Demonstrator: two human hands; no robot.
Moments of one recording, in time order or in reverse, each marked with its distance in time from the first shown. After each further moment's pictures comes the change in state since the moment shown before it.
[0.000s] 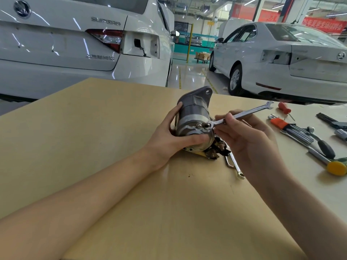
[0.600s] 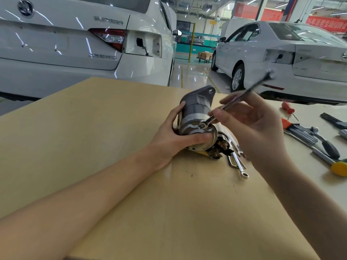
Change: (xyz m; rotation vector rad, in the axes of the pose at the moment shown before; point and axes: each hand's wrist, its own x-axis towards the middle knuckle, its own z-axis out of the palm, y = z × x) left_hand 0.001 0.000 0.001 -0.036 -0.012 0.013; right_hand 0.001 -0.014 0.017 -0.537 -0.133 -0.382
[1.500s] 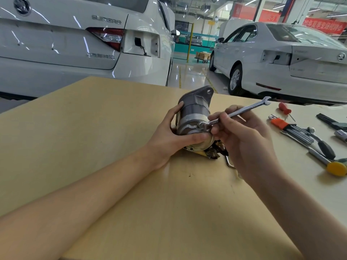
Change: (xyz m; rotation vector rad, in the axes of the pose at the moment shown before) left_hand -0.005 0.006 0.002 0.027 0.015 -0.037; right_hand -0.007 0.020 0.002 0.536 0.024 0.267
